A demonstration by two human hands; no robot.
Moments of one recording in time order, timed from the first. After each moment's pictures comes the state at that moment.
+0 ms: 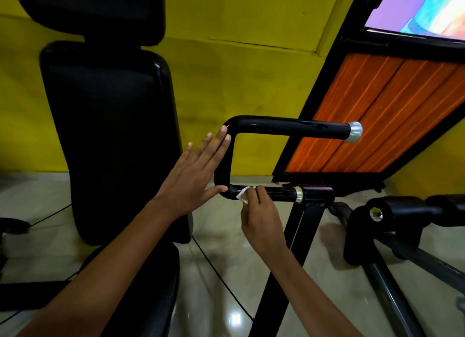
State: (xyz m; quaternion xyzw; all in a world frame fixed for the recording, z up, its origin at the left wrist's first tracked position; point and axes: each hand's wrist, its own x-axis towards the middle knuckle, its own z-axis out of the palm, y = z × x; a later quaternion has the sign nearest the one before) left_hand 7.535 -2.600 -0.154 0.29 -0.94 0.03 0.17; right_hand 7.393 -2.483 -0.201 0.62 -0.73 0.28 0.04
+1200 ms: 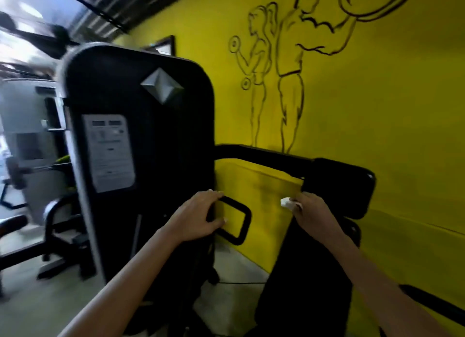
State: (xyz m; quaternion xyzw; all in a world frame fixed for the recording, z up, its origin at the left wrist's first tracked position) left_hand 7.887 -2.373 0.147 0.64 -0.72 0.05 0.27; right_hand 7.617 -2.522 0.129 0.85 -0.37 0.38 0.03
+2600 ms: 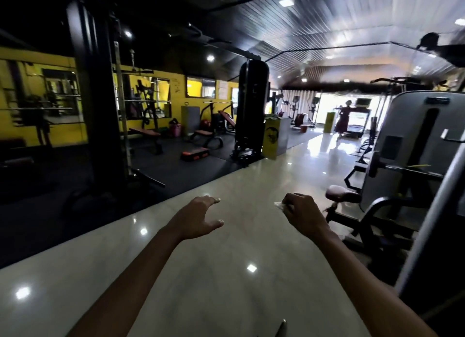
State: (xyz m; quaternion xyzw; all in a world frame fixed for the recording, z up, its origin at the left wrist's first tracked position) left_hand 7.891 -1.750 0.101 0.95 -0.06 0.19 0.23; right_hand 8.001 -2.032 0.110 0.89 0.30 0.25 -0.23
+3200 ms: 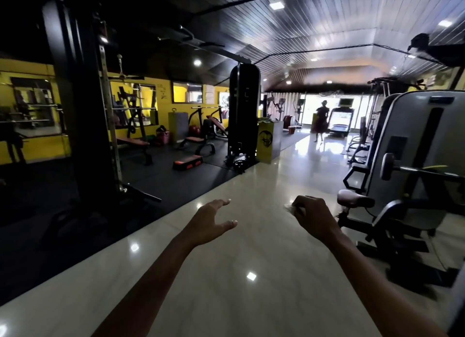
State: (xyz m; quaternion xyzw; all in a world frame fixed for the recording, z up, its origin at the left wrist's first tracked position) left_hand 8.012 -1.568 0.108 0.91 -0.09 0.18 0.36; right_hand 8.104 -1.851 0.111 0.89 0.25 0.28 -0.26
